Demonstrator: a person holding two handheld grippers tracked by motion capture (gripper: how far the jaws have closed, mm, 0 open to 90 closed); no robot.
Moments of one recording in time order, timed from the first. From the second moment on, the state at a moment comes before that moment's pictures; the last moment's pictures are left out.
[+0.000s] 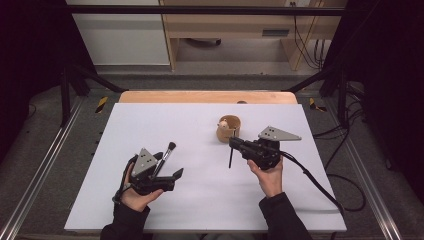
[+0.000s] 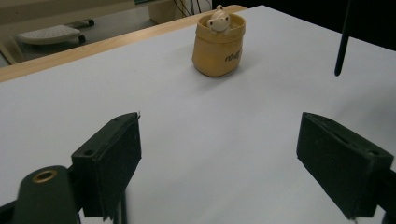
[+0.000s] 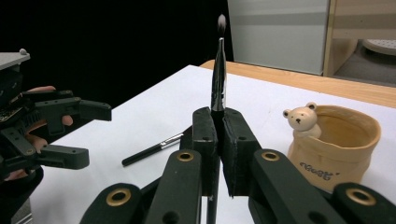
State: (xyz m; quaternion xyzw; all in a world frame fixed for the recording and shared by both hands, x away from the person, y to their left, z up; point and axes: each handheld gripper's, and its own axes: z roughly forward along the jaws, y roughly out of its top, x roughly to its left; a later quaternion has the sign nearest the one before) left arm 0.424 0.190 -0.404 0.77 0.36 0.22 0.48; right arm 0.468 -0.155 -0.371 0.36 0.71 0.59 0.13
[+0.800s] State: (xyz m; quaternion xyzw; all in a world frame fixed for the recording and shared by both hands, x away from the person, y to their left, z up) left arm 0.430 0.223 -0.413 0.77 0.37 0.24 0.47; right arm 0.477 -0.163 -0.373 0.36 0.71 0.58 0.16
